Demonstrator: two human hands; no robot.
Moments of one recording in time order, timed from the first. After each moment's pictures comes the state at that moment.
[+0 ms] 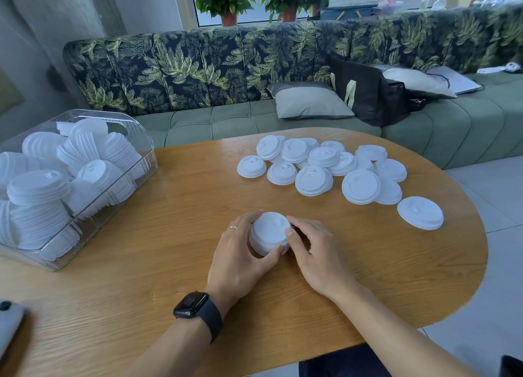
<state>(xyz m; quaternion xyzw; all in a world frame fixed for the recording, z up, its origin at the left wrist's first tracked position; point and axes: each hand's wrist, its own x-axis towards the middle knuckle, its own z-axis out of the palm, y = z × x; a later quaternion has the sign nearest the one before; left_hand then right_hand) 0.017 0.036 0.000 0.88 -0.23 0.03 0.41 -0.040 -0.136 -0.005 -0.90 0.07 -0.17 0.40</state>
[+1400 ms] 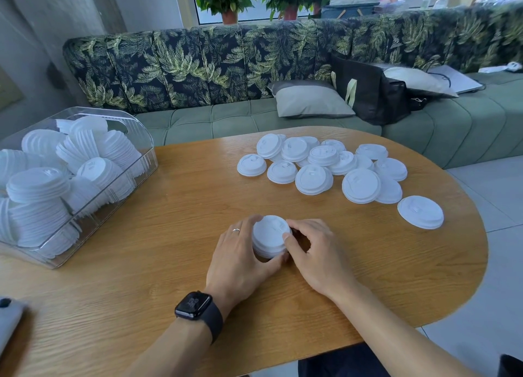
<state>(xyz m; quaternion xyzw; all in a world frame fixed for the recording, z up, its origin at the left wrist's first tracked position) 0.017 0.036 -0.010 0.91 -0.24 0.05 0.32 -0.038 -0.137 -0.009 -0.91 0.07 -0.19 0.36</state>
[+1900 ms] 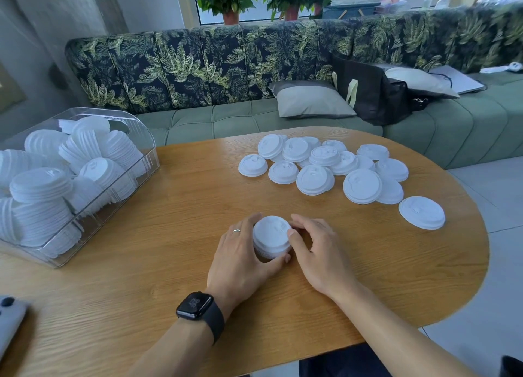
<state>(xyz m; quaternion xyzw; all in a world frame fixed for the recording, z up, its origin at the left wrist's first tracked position) 0.016 0.036 -0.006 0.91 -0.24 0.04 0.33 -0.040 -0.135 -0.002 -0.90 0.09 -0.18 0.38</state>
